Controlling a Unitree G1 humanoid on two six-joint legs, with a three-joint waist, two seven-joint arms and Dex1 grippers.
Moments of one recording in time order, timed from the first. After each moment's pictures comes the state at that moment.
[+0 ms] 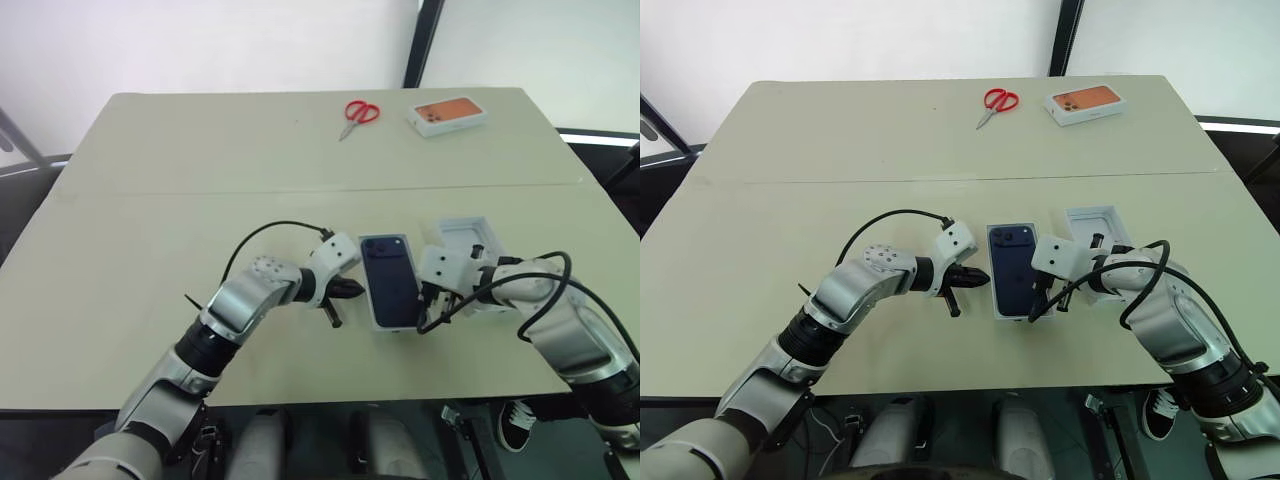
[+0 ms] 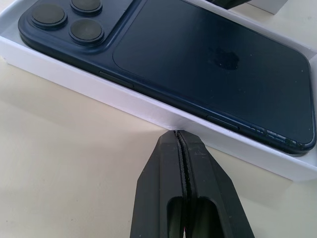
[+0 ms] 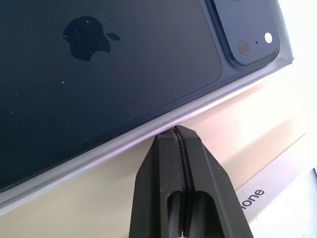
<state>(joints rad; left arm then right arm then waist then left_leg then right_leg) -0.63 0.28 -0.45 -0.07 -0.25 0.89 -0.72 -0.32 -0.86 0.23 -0.36 -0.19 0.64 0.95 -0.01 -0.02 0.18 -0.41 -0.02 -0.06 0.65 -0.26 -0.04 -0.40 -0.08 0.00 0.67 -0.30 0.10</state>
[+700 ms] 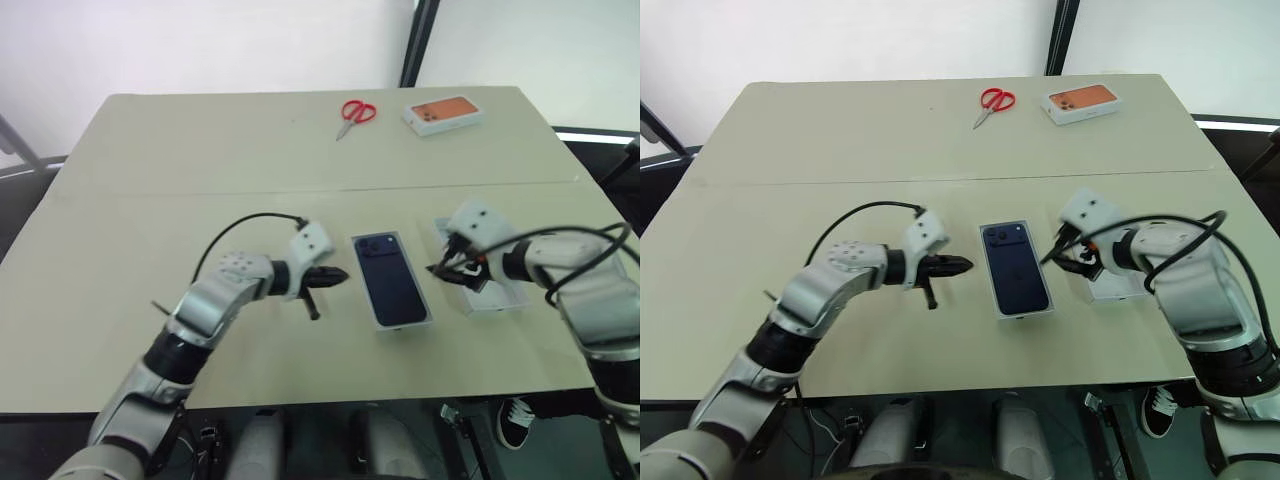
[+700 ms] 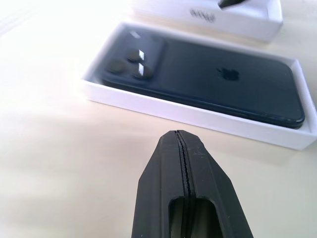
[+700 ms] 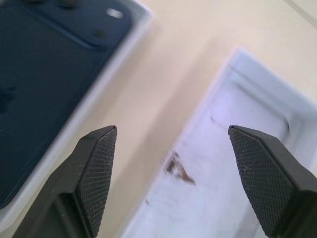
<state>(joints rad) -0.47 0.44 -0.26 -0.15 -0.27 0.51 -0.84 -0.48 -0.82 -0.02 -0.41 0.02 1.34 0.88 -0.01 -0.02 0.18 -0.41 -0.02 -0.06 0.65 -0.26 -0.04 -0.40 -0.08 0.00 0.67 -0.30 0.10</state>
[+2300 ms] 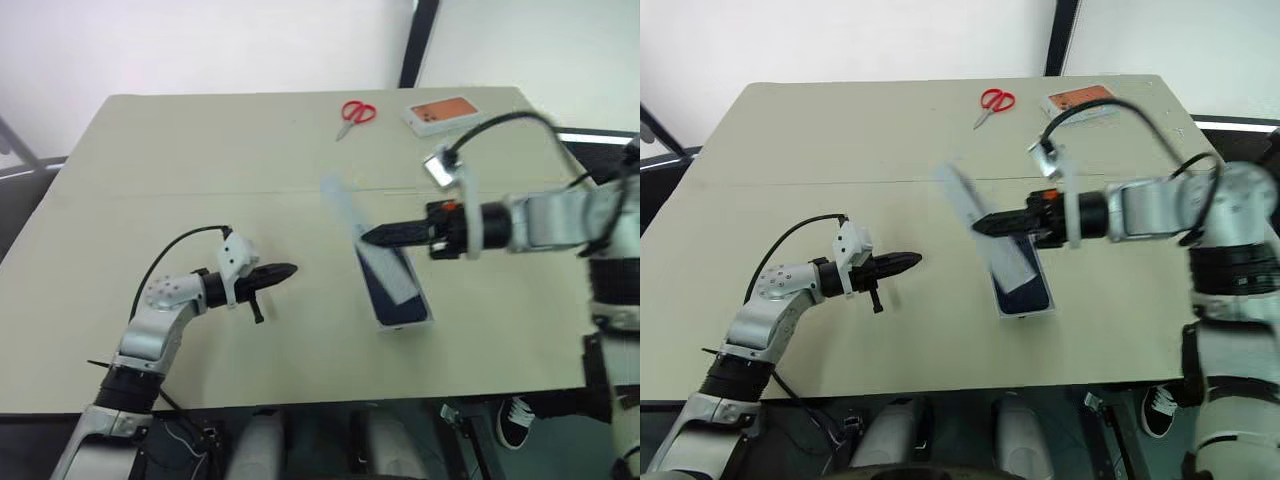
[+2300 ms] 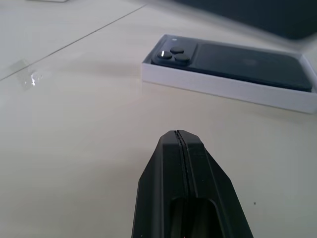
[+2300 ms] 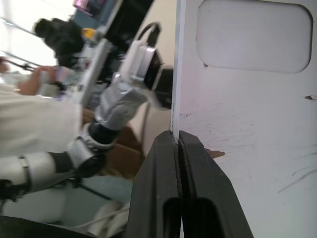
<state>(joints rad) -0.33 0.49 -0.09 0.05 -0.33 0.16 -0.98 -0.83 -0.71 0.06 0.12 1.93 1.44 -0.01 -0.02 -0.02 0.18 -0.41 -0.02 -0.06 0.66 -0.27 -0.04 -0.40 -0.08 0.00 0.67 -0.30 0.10</state>
